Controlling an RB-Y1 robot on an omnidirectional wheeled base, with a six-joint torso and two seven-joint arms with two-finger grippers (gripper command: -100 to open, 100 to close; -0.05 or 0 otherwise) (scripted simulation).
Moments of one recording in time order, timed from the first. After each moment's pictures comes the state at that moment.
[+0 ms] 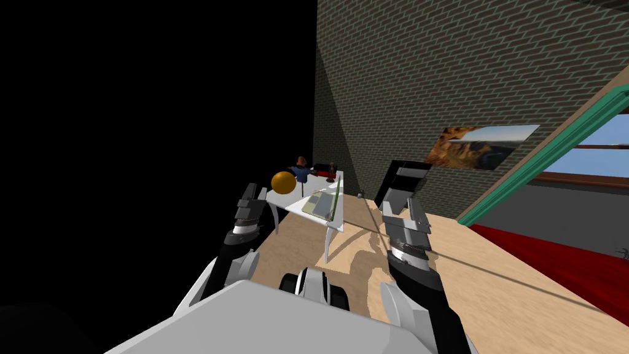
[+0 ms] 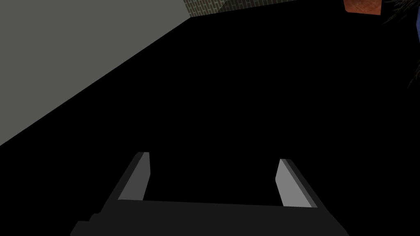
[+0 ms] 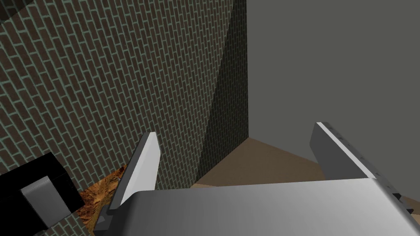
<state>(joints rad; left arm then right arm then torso) 0.50 -0.03 0.07 -2.27 -0.12 -0.63 0.02 0.49 -0.01 0.01 -2.30 -0.01 -0.54 -0.02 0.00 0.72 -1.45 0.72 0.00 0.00</state>
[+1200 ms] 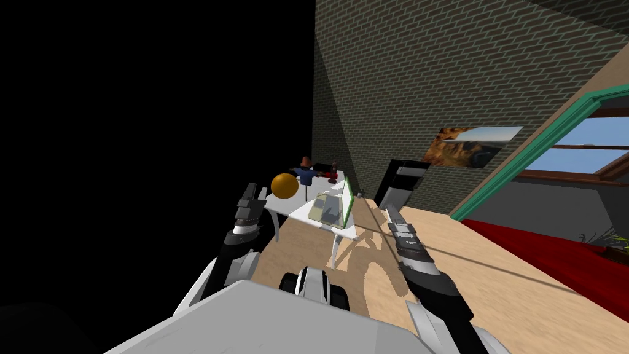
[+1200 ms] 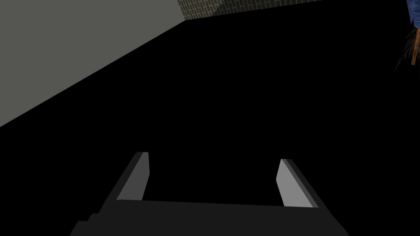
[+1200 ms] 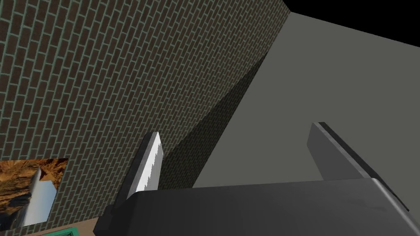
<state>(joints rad) 0.50 -0.03 0.07 -2.27 -0.12 -0.63 0.02 0.54 -0.20 -0.11 -2.27 0.20 -0.46 0.13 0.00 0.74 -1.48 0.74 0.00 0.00</state>
